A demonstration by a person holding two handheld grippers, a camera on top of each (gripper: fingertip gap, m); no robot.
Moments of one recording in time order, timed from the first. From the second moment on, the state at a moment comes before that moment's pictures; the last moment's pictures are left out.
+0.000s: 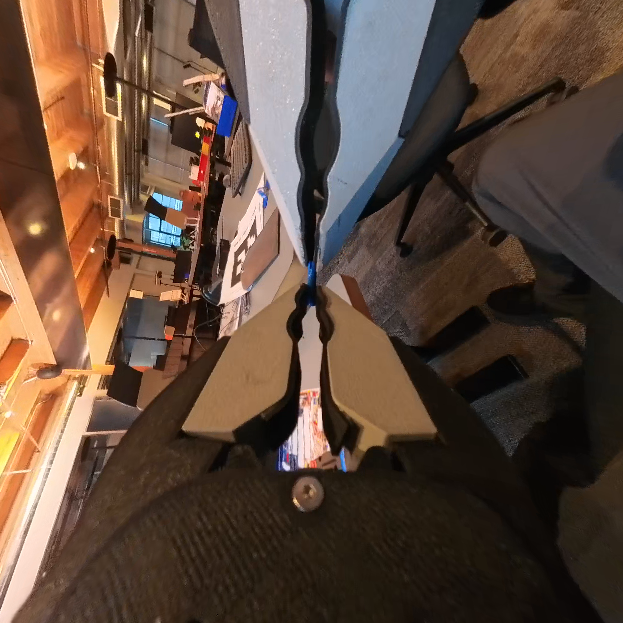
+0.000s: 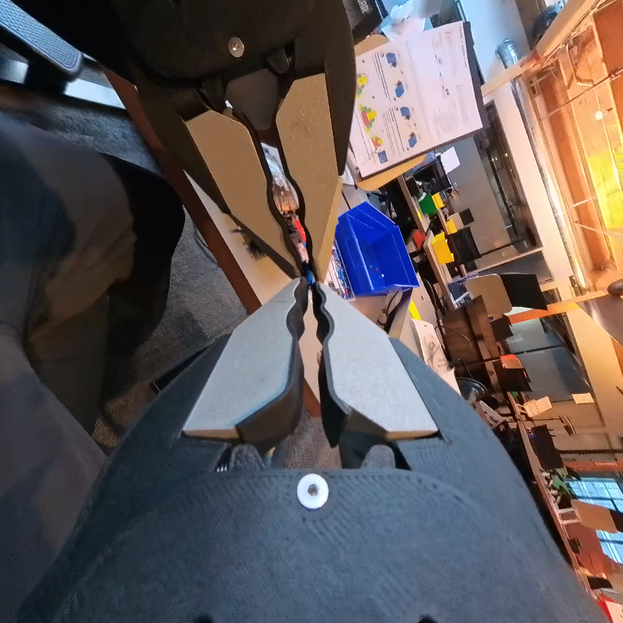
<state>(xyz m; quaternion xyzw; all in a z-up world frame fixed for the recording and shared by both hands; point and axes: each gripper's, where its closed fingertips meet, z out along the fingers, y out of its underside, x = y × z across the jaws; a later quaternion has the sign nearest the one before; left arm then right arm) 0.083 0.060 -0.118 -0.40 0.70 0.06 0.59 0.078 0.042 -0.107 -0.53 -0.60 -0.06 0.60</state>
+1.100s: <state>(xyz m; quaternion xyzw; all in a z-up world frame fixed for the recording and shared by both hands) -0.209 -0.044 -0.138 -0.75 0.36 0.38 0.42 -0.197 -0.057 -0.127 -0.10 -0.80 0.31 0.50</state>
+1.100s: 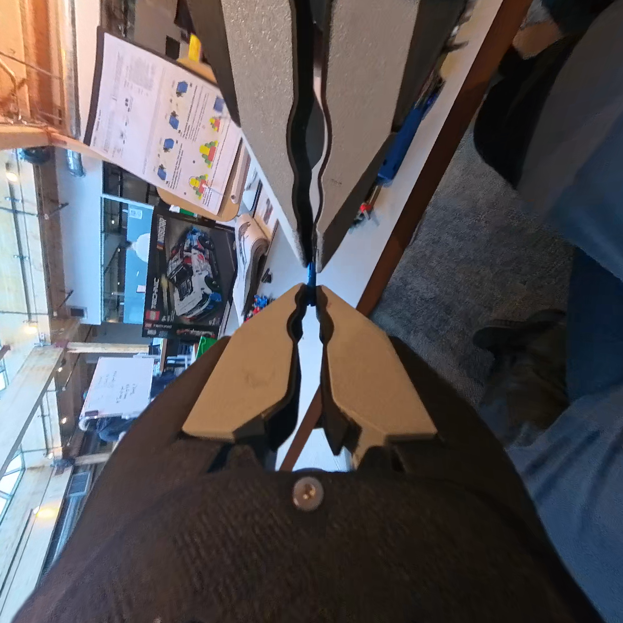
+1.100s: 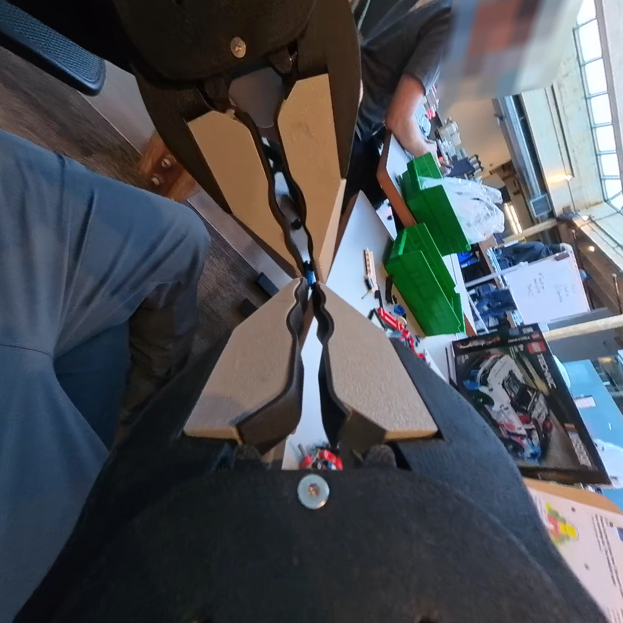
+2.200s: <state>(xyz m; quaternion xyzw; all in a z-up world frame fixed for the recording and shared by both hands) 0.118 0.056 -0.137 -0.34 0.75 0.03 0.57 0.093 0.039 -0.122 -0.57 -0.56 -0.09 0.59</state>
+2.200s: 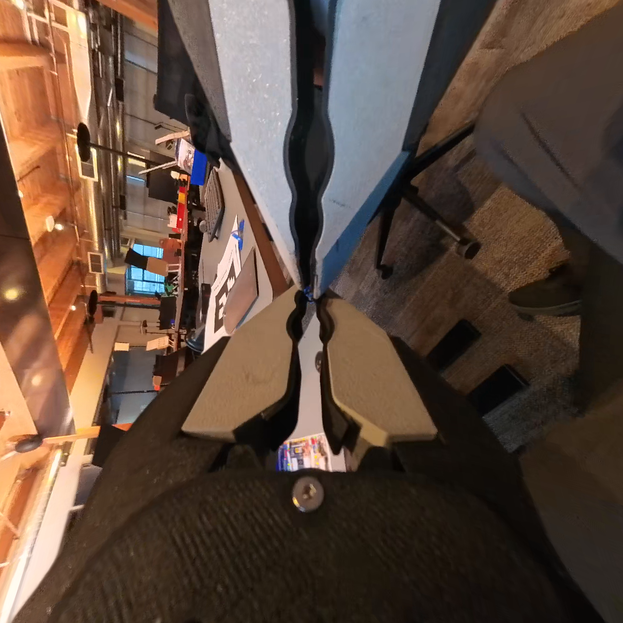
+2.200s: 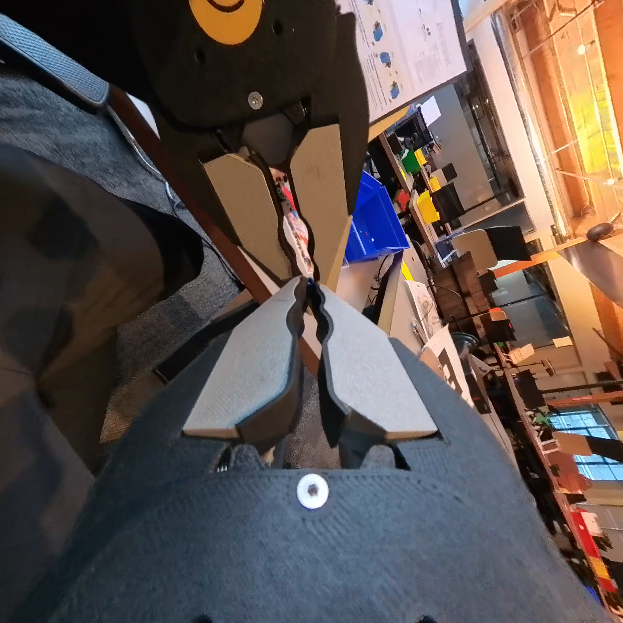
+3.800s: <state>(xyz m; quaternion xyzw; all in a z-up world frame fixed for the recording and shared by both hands) -0.167 0.035 -0.139 -0.70 0.40 0.31 0.50 -0.167 0.023 -0.122 -0.49 -0.62 0.47 0.40</state>
